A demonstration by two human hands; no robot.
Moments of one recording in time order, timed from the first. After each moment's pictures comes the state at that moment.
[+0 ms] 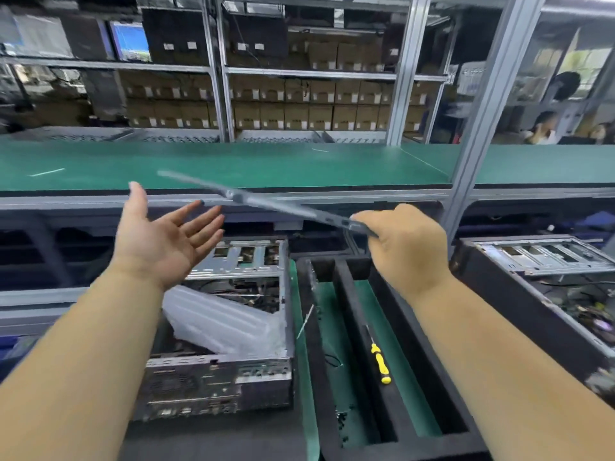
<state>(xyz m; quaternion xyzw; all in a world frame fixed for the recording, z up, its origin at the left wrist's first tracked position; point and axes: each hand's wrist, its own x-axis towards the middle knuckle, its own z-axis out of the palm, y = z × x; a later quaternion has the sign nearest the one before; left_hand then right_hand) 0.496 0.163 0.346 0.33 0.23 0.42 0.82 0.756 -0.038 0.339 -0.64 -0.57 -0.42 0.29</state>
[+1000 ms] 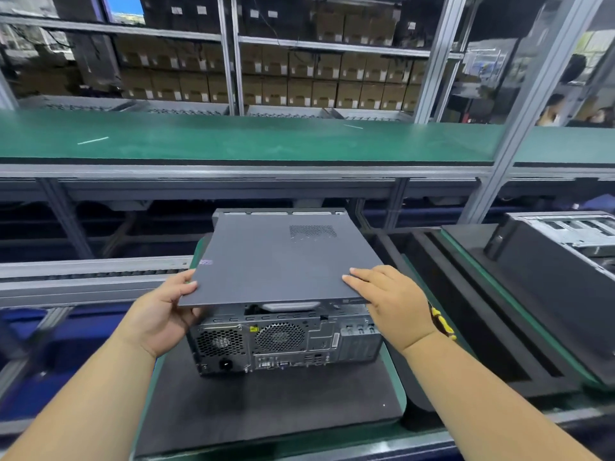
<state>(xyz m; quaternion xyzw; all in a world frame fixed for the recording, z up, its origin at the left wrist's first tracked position) 0.302 0.231 0.207 0.39 0.32 0.35 0.79 0.610 0.019 0.196 -0.65 -0.66 -0.31 0.22</state>
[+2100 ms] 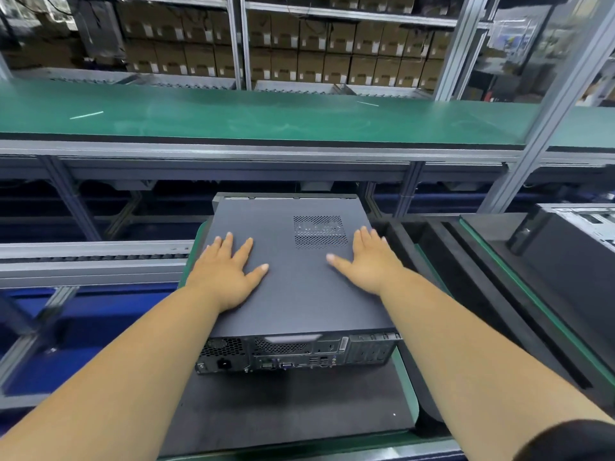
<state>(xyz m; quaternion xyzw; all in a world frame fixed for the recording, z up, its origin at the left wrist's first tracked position) 0.396 0.272 0.183 0.89 0.44 0.01 0.09 0.638 0.128 0.203 -0.86 -0.50 0.07 0.04</state>
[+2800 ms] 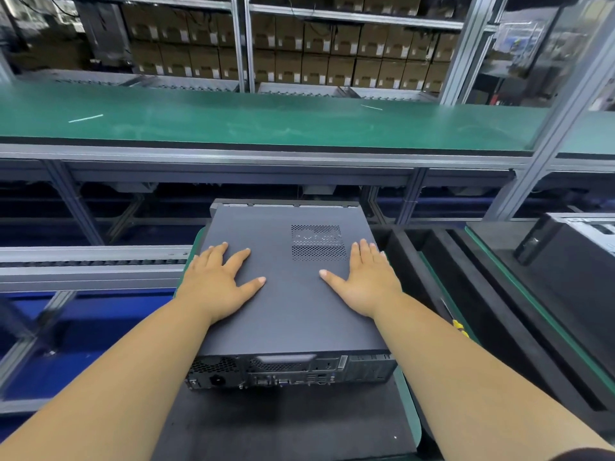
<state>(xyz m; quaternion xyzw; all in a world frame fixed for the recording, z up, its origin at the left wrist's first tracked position) 0.394 0.280 0.178 0.89 0.46 0.04 0.08 0.637 0.134 0.181 -0.87 -0.49 0.05 0.01</state>
